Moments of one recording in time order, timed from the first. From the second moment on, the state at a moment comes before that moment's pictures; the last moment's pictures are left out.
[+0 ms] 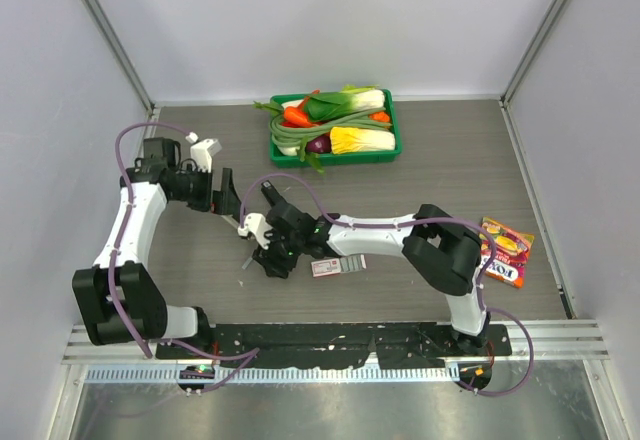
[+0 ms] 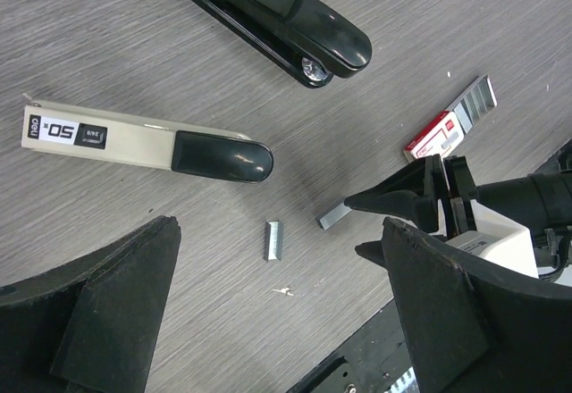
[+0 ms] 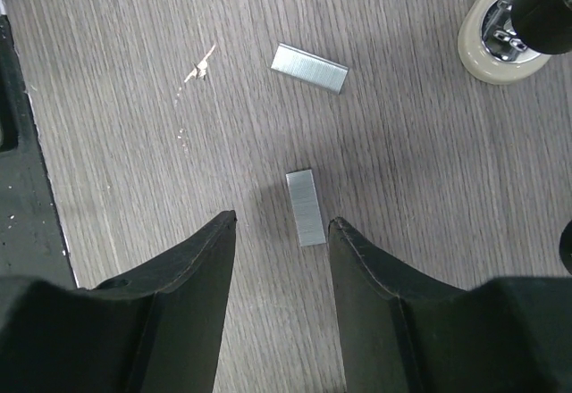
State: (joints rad) left arm 0.12 1.35 1.10 -0.85 0.69 0.26; right arm 1.10 1.96 1.29 -0.14 -0.29 -0.11
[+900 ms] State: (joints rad) left arm 0.13 1.36 1.11 -0.86 0.72 0.26; right arm 1.14 2.02 1.31 -0.14 -0.13 -0.16
